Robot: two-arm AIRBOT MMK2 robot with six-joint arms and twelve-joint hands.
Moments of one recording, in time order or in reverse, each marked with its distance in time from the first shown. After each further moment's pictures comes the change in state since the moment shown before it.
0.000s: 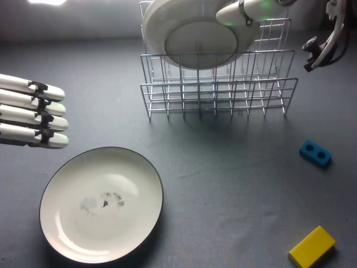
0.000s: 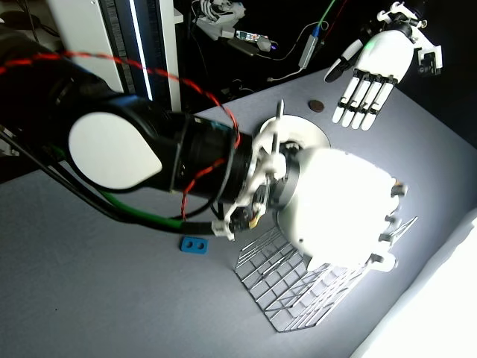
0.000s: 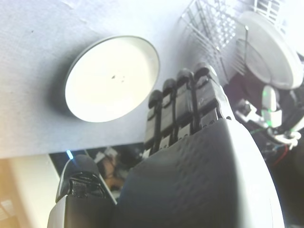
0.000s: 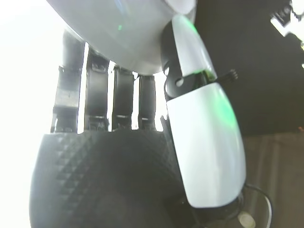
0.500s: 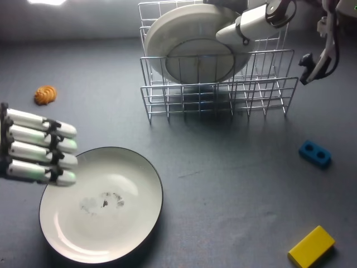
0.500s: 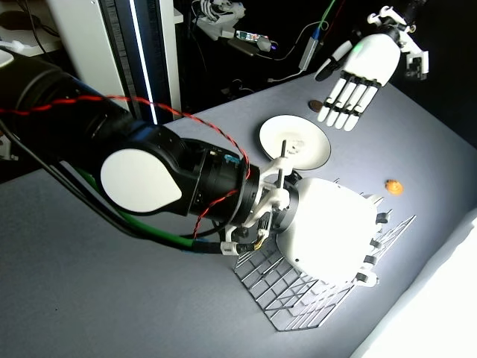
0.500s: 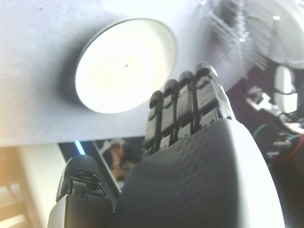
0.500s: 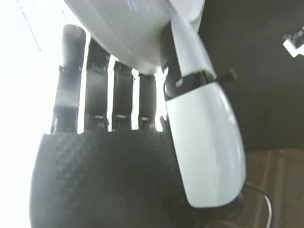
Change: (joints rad) left arm 0.099 -0.006 -0.056 -0.028 0.043 0.000; right arm -0.062 -0.057 0.073 0.007 0.014 -0.018
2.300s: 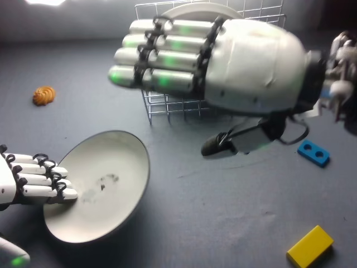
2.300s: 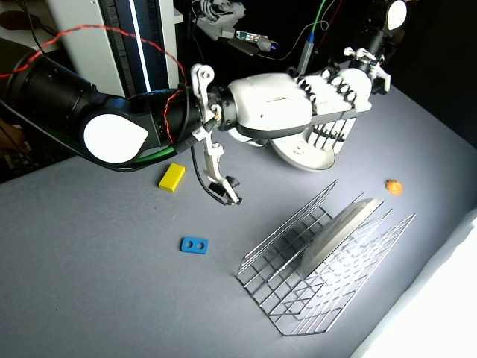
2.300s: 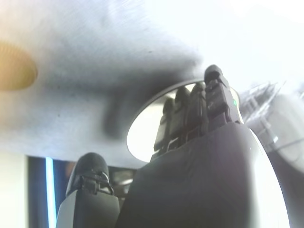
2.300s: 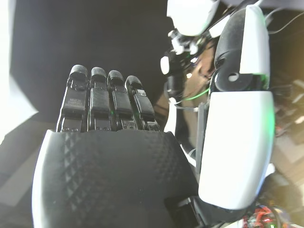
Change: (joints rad) left arm 0.372 -0.084 -0.050 -0.327 0.297 -0.089; right arm -0.192 0.104 -0.369 -0.045 0.478 -0.783
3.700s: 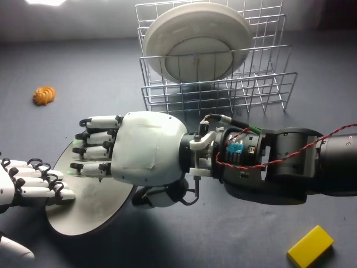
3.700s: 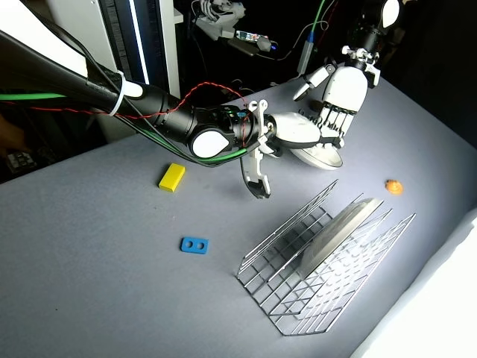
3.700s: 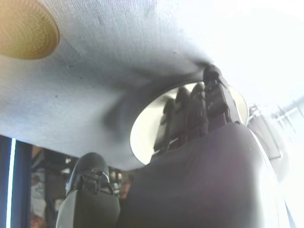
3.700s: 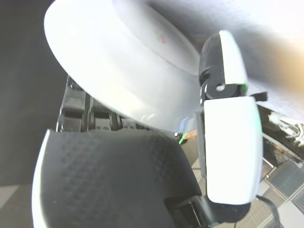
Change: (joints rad) left arm 0.062 0.019 -0.042 -0.096 0.042 -0.070; right arm -0.075 -0.403 0.185 0.167 -0.220 -0.394
